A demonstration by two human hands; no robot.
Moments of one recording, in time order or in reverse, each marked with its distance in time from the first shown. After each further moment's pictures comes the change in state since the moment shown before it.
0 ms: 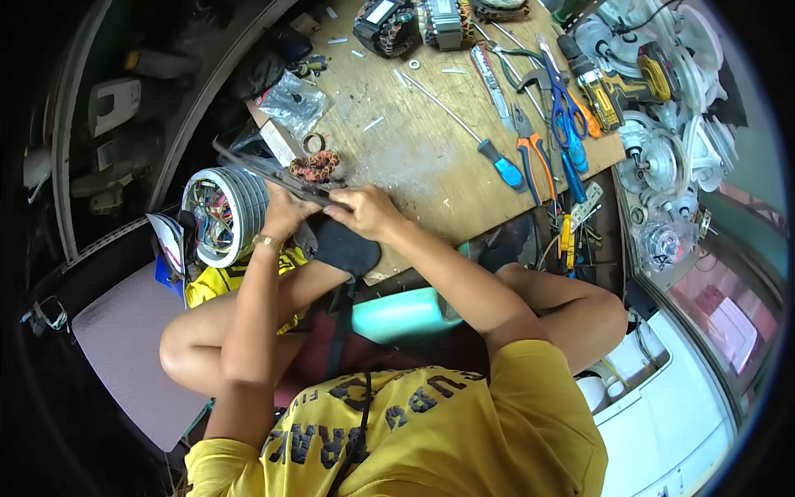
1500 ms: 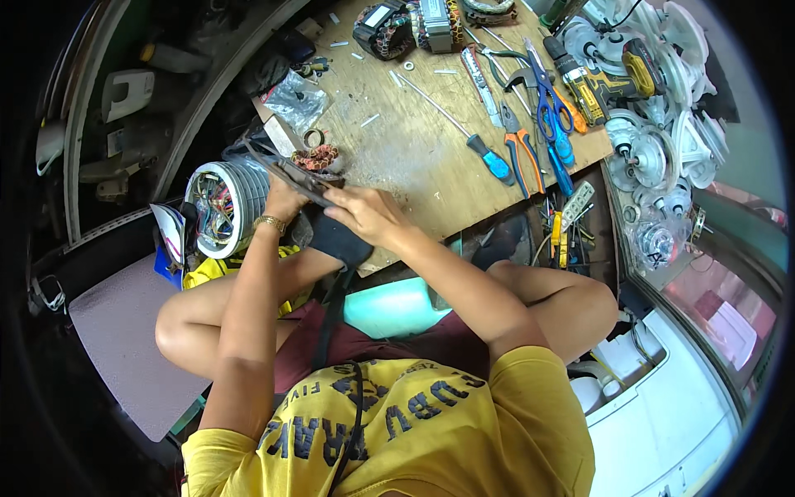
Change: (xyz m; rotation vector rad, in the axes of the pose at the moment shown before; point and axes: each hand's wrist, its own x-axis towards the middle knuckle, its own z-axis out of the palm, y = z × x) left_hand 0.002 -0.018 0.001 -0.060 -0.108 -0.099; right_hand -0.028 -0.031 -0.020 -0.082 -0.109 -0.097
